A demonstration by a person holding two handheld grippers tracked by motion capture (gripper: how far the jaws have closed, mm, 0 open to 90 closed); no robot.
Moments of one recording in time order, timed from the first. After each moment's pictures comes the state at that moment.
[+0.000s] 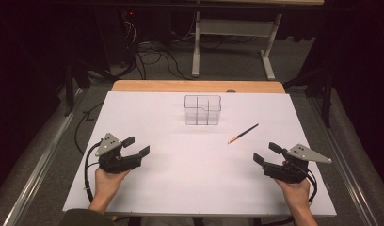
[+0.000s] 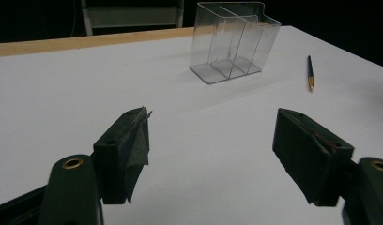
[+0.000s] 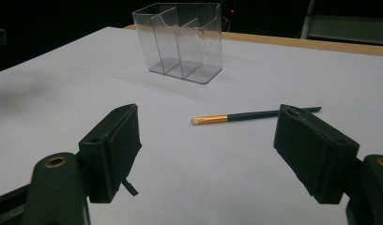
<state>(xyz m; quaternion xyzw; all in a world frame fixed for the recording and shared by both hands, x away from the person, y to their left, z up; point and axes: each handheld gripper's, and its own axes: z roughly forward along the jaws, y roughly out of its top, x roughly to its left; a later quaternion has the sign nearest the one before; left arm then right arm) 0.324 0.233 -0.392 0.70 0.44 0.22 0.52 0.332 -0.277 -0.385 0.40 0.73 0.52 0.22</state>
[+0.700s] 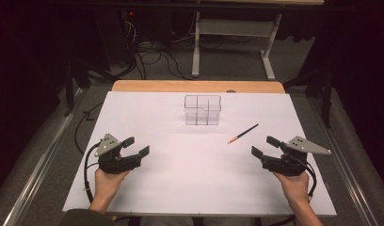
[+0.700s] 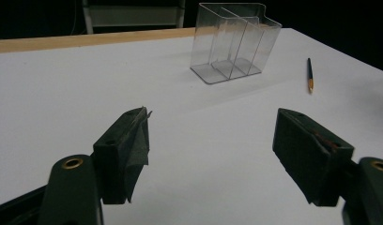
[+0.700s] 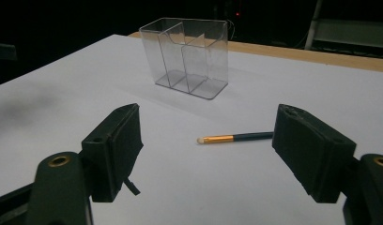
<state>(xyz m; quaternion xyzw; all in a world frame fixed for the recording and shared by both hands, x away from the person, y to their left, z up) 0.324 0.234 -0.392 0.70 0.44 0.22 0.52 0.342 -0.269 -0.365 0.40 0.73 0.52 0.21</state>
